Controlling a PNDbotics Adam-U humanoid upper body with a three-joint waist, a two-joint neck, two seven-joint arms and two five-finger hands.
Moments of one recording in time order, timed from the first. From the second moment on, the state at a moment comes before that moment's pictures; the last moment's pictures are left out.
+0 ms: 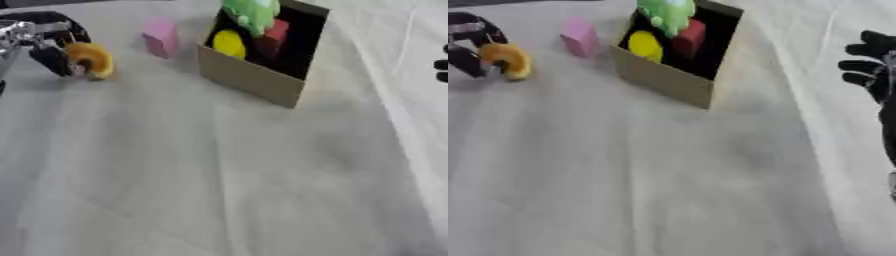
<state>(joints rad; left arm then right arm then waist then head) -1.08 0.65 -0.20 -0.94 -0.72 -0.06 -0.62 -0.22 -0.50 -0.01 -1.99 -0.15 0.11 -0.21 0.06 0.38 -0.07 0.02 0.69</state>
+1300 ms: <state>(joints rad) -1.25 0.44 -0.30 -1.09 -0.58 -0.05 -0.57 -0.26 -0.51 0.00 -1.99 -0.15 0.08 -0.20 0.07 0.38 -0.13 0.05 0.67</state>
